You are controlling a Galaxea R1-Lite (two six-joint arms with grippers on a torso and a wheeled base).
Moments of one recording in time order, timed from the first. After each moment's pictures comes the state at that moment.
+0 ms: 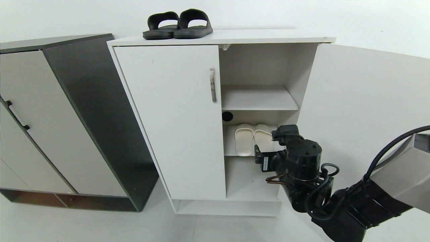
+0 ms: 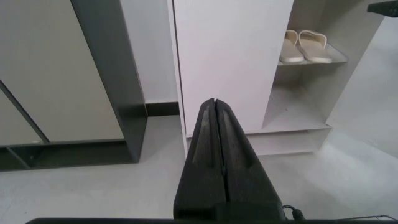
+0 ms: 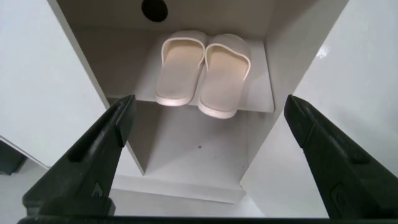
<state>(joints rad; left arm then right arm) 0.00 0.00 0.00 0.00 -0.05 0.03 0.75 2.05 -0.82 -1.15 -0.67 0.07</state>
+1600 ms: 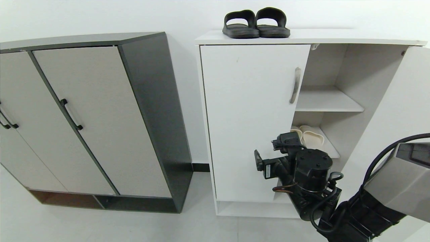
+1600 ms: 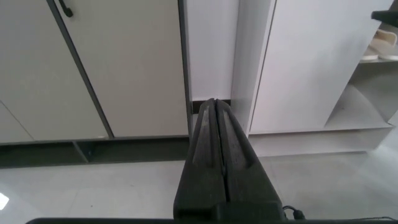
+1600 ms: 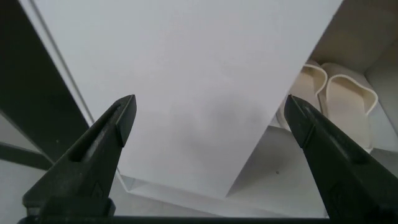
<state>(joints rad) 0.00 0.00 0.00 0.00 -0.05 0.03 0.73 2.08 -0.71 -1.35 -0.59 -0.04</state>
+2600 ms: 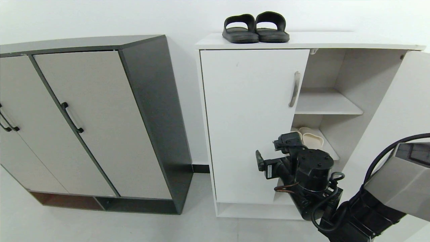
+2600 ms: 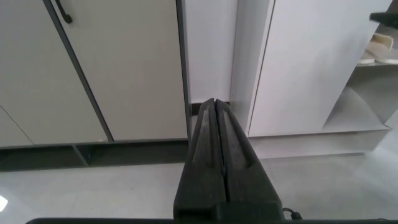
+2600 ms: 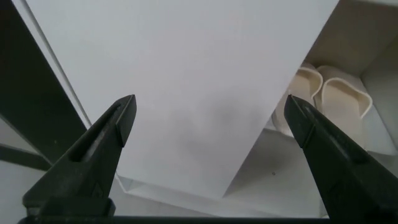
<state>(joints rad) 0.00 0.00 0.00 0.00 -0.05 0.03 0.73 2.08 -0.70 -1.36 -0.57 -0.05</state>
